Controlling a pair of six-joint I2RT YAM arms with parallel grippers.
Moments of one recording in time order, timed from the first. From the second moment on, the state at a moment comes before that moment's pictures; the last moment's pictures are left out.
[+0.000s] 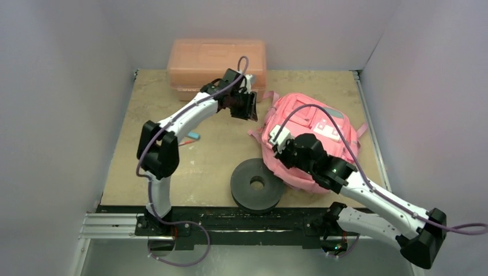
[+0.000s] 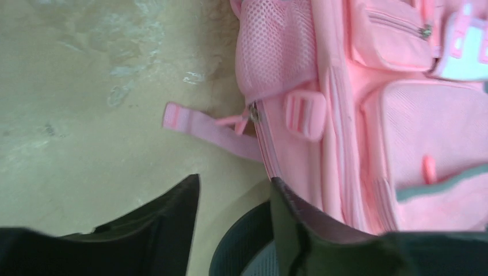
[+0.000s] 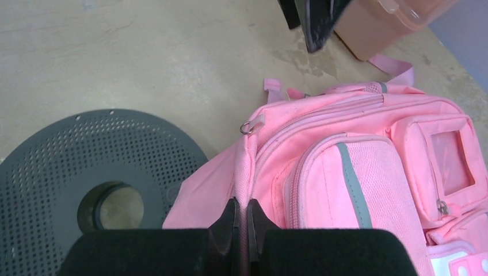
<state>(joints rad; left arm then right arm) -0.58 2.03 1.78 -0.65 0.28 -0.37 0.82 0.85 0.73 -0.37 0.09 -0.25</state>
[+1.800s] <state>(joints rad) -0.65 2.00 1.40 -0.20 0.62 -0.78 -0.11 1.09 0.65 -0.16 -0.29 0.41</state>
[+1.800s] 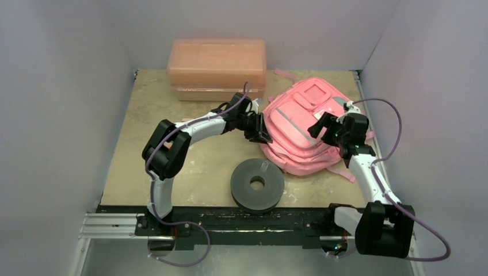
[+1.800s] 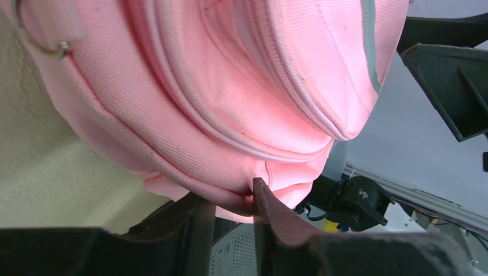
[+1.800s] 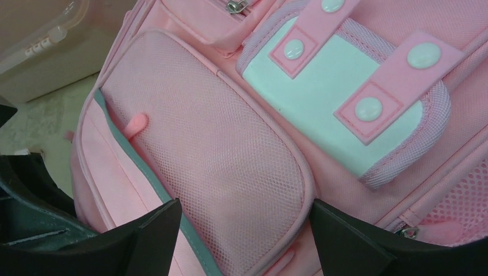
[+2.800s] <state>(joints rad) -0.55 1.98 1.37 -0.20 0.67 -0.75 0.07 1.08 0.60 -0.09 -0.42 0.30</state>
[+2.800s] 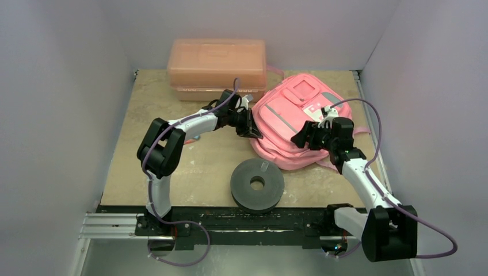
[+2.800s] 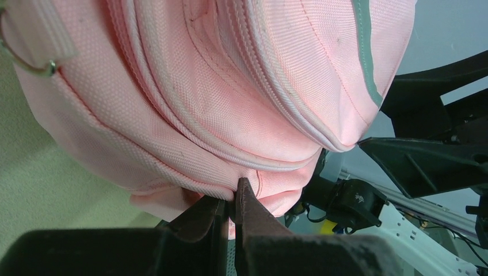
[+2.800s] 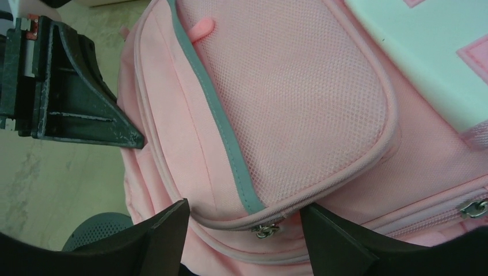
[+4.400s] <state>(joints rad) -0.58 1.96 1.31 -0.13 0.64 -0.81 0.50 1.03 0.69 -0.40 0.01 0.51</state>
